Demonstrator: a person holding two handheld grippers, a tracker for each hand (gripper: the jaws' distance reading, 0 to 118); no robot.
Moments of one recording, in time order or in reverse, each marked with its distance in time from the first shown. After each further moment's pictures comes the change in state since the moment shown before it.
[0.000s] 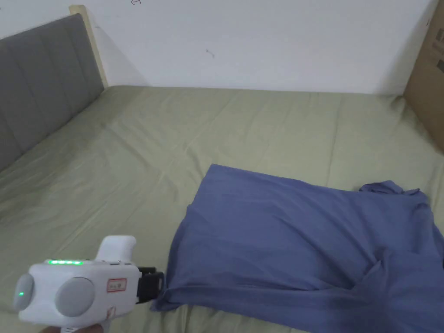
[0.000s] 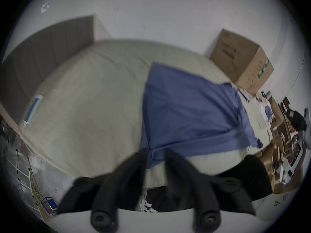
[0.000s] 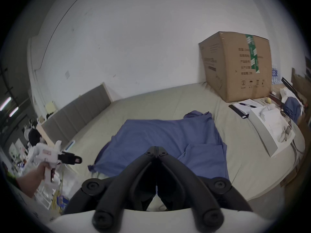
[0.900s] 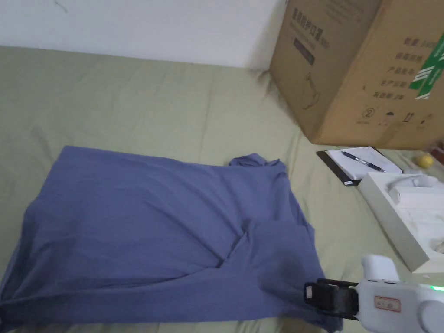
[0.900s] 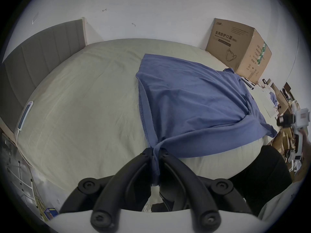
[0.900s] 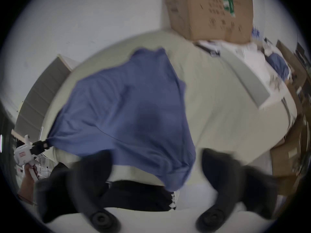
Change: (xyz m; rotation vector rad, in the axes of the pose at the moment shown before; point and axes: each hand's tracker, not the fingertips) left arm 0.018 -0.029 -0.036 0.118 0.055 -0.088; right arm 0.151 -0.078 -0.073 -0.508 -0.279 -0.243
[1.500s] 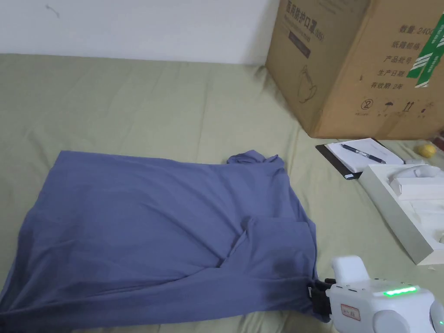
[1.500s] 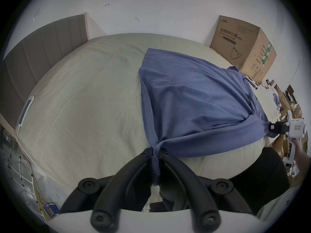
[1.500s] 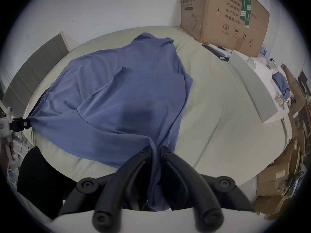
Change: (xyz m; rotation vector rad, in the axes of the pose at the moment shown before) left arm 0.009 0.008 0.004 -0.052 0.015 0.040; right arm -0.028 -0.014 -0.028 0.107 -0.078 0.236
